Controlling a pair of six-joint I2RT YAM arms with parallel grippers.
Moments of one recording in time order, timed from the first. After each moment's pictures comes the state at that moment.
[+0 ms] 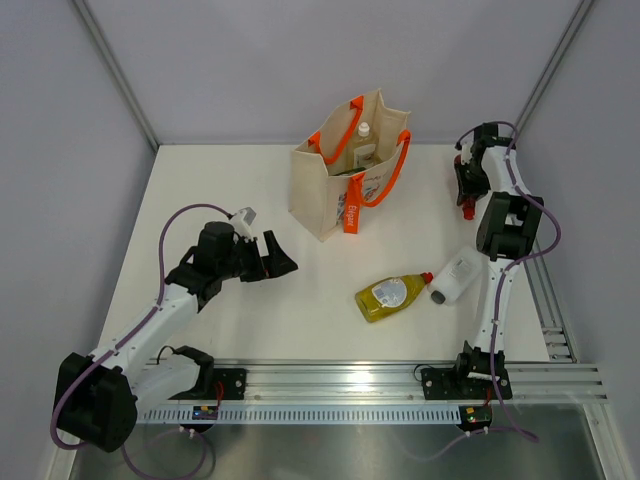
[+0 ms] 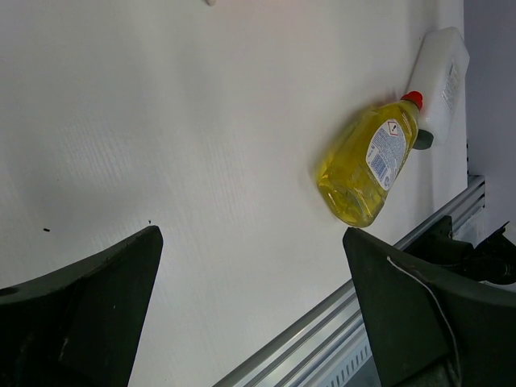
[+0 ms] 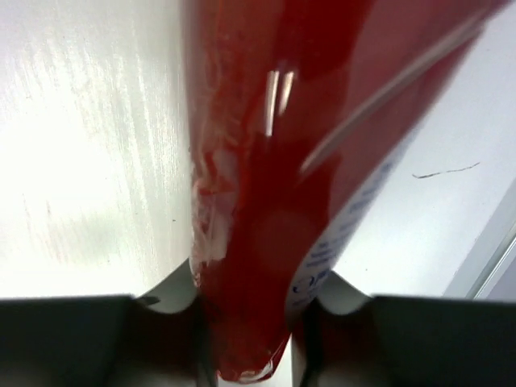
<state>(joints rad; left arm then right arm) -0.37 1.01 0.61 -0.25 0.39 -0.59 -0.15 2.48 2.24 -1.01 0.01 -0.27</state>
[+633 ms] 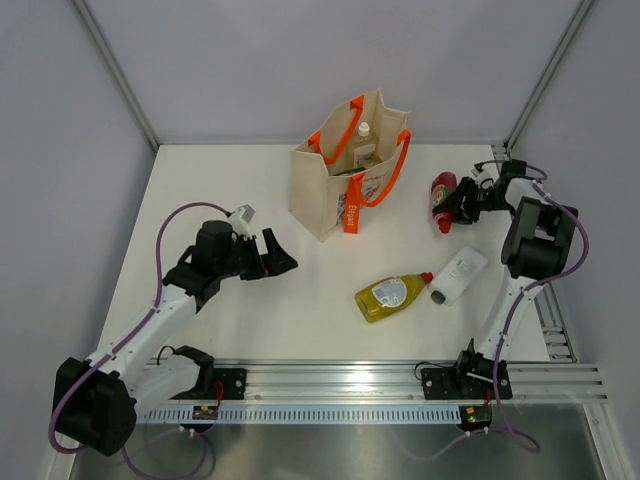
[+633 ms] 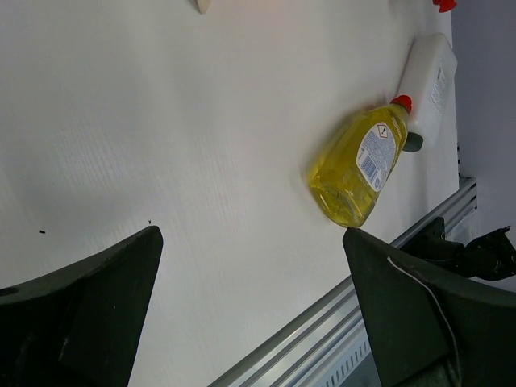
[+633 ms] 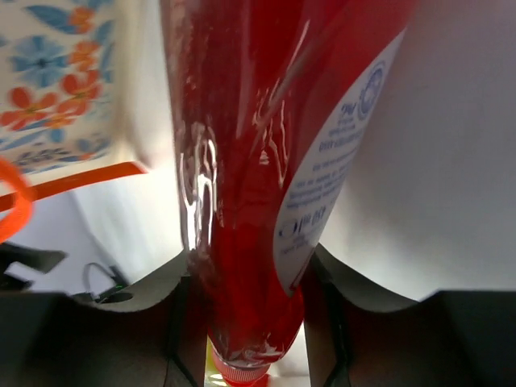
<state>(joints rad) -0.37 0.99 0.62 -0.25 0.39 -0.60 -0.31 2.21 1.64 -0.71 -0.83 0.08</state>
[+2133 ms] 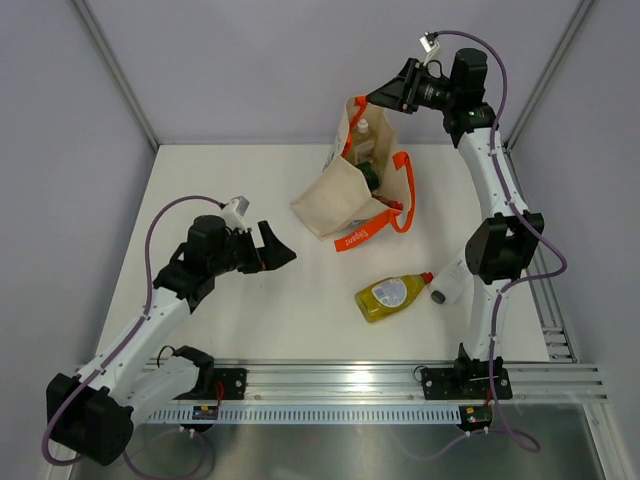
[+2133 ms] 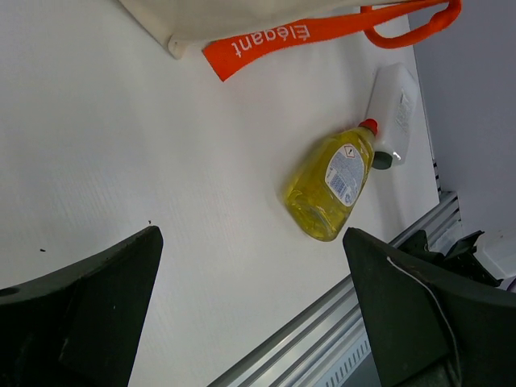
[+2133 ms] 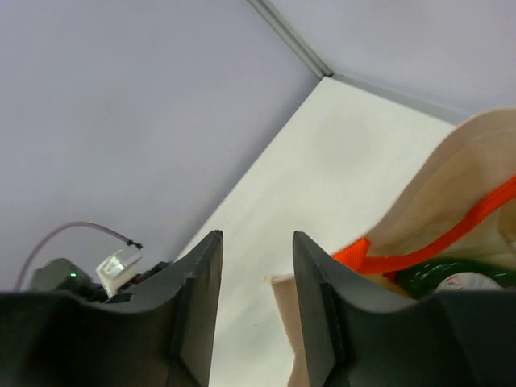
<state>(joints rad) -0.38 0.92 0.70 -0.30 0.37 -0.60 0.11 2.11 2.22 -0.17 -0.97 0.68</state>
